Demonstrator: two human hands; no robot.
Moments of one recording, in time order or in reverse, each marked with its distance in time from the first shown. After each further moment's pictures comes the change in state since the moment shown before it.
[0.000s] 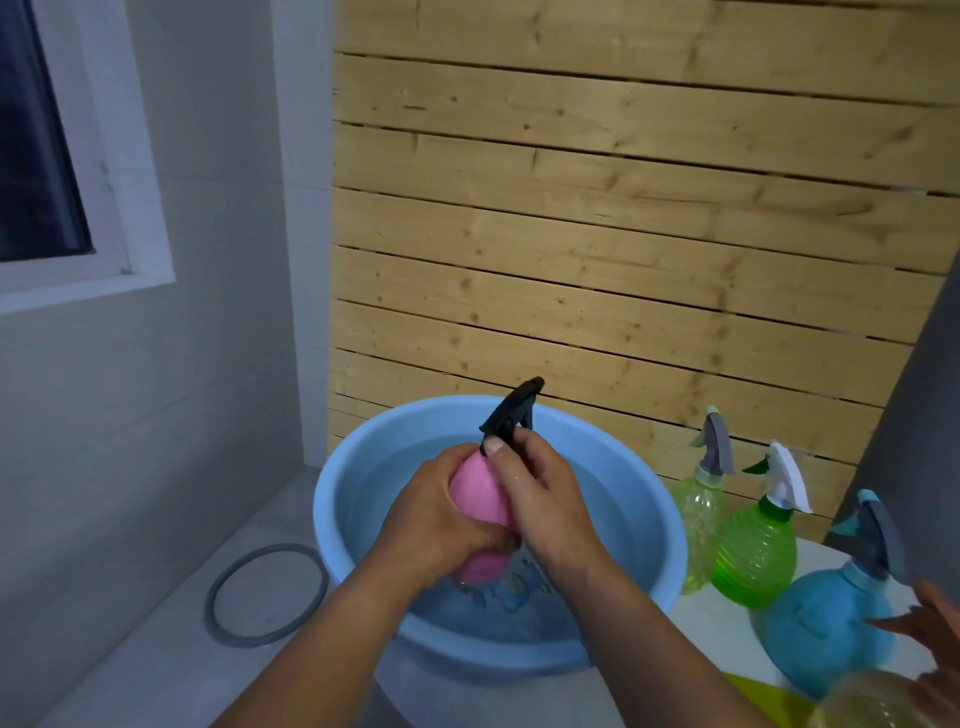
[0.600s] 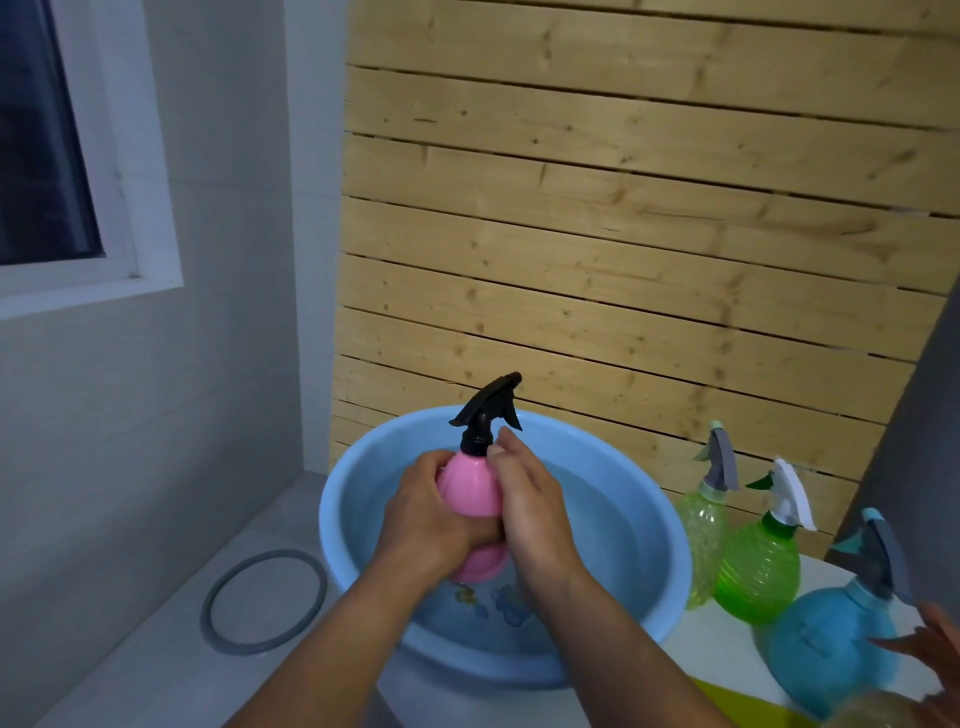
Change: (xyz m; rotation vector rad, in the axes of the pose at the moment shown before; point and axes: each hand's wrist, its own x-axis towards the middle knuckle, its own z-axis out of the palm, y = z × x) left_hand 0.006 -0.002 -0.002 -0.087 0.157 -0.110; right_hand -0.002 -0.017 0.029 0.144 0.148 0.248
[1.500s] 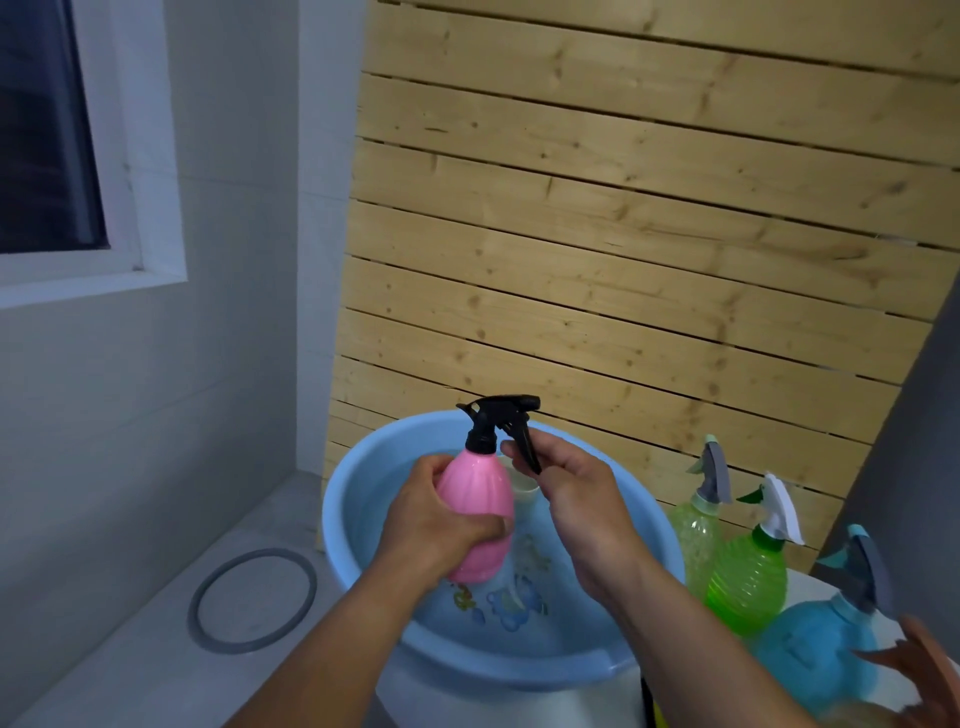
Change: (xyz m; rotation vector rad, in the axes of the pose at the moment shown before) left_hand 0.001 -0.004 -0.003 -0.101 0.032 0.016; right_hand -0.001 -0.033 -0.036 -0.228 -0.094 -0.122
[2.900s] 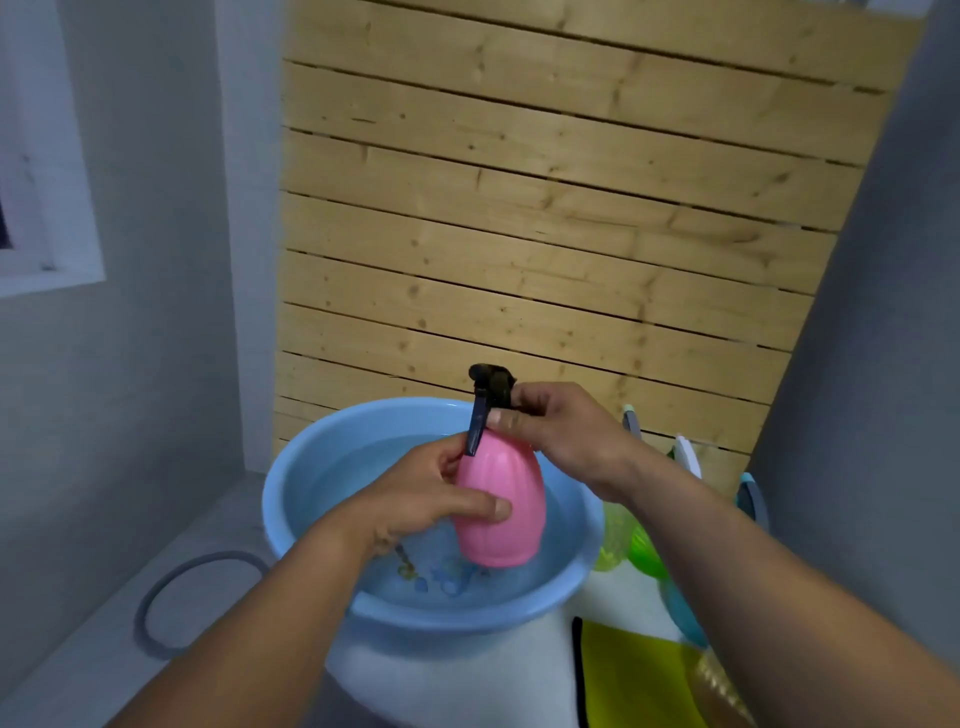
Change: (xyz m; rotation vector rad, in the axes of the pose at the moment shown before) left_hand -0.010 0.048 0.011 -0.222 -0.684 0.103; right_hand 0.005 -0.049 -0.067 -0.228 -0.280 -0.105
